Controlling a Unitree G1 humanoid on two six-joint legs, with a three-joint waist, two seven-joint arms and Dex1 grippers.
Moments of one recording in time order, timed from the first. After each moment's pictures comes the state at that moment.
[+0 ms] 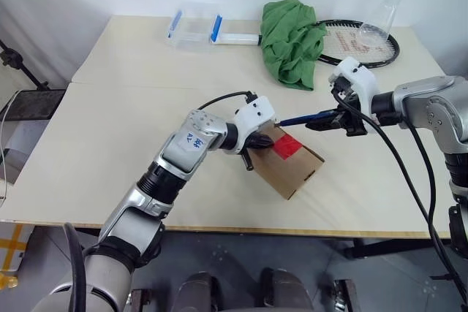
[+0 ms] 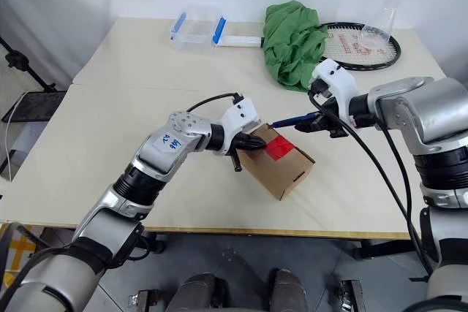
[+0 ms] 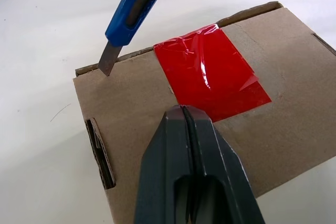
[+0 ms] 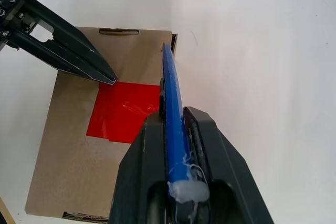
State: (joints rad) left arm -0.94 0.27 -0.40 0.15 -0.07 0.80 -0.78; right arm -1.00 -0.91 0.22 -0.02 0.49 1.27 0.92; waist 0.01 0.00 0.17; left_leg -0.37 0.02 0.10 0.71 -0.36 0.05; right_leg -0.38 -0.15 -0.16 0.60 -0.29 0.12
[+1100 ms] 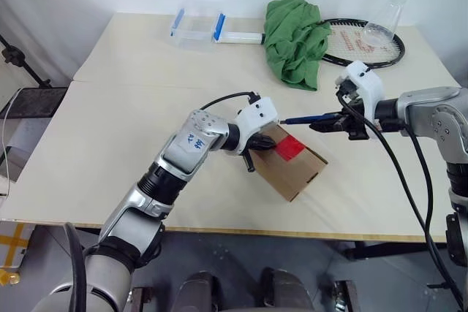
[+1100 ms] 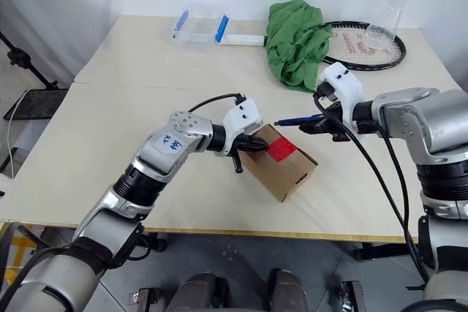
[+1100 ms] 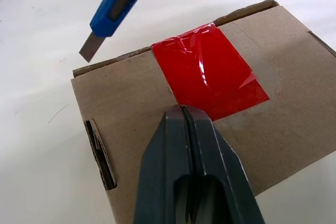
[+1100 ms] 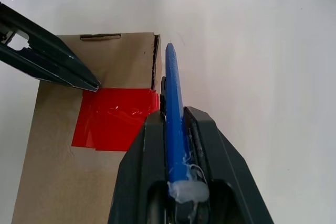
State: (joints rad) left arm -0.94 0.27 -0.41 0.13 -0.07 0.80 -0.80; right arm -0.91 -0.89 0.12 -0.09 0.52 1.31 0.83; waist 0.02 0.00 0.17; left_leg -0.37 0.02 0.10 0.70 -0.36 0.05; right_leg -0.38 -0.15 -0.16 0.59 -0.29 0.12
